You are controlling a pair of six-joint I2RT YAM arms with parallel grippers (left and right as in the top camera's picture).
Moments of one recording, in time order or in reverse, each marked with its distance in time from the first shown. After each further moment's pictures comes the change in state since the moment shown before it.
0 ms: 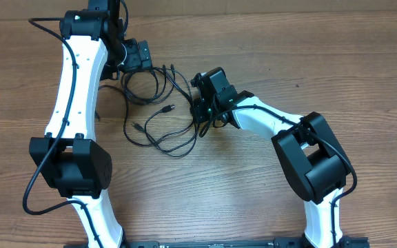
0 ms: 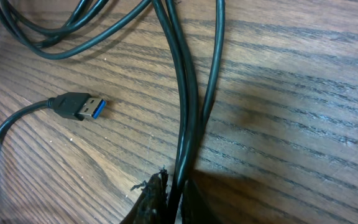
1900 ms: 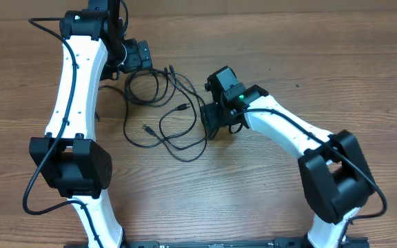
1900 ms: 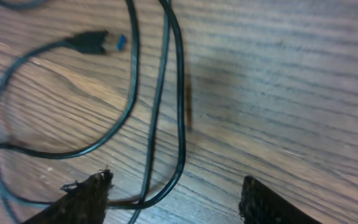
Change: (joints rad) left arm 0.000 0.000 0.000 0.000 0.000 0.000; right arm -0.001 -0.183 -0.002 -0.393 0.159 -0.002
